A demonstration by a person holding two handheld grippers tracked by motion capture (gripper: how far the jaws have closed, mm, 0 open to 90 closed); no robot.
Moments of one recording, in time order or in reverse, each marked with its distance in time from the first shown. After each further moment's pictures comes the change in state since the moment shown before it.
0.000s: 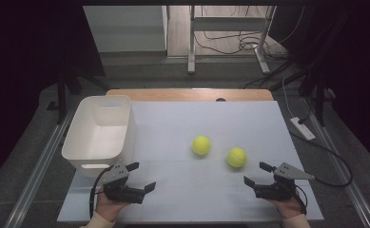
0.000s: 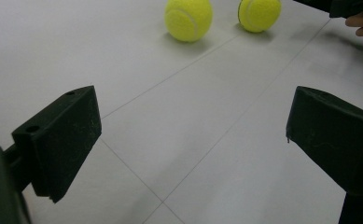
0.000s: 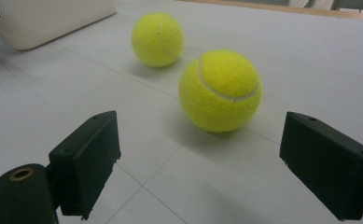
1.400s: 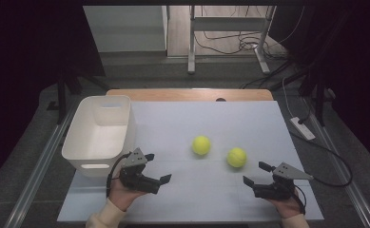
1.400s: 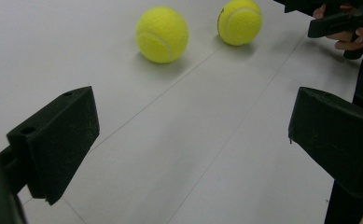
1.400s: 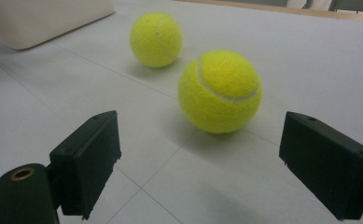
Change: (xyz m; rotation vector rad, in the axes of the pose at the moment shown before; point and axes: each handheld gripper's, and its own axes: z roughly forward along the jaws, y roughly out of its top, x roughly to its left) left arm -0.011 0.050 0.028 0.067 -0.063 0.010; right arm 0.001 -0.001 0.003 -0.002 -0.006 -0.006
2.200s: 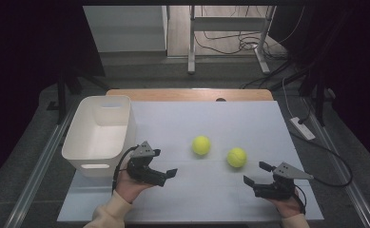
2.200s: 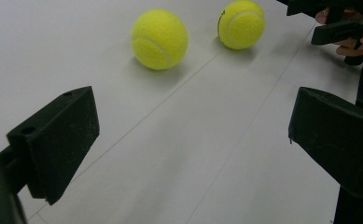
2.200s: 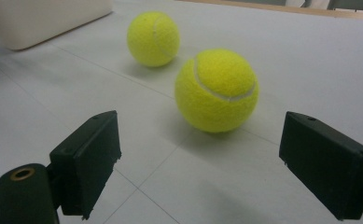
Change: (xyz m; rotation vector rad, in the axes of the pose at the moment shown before) left arm 0.007 0.018 0.019 0.038 -0.028 -0.017; right arm -0.002 -0.001 0.001 0.001 -0.005 0.003
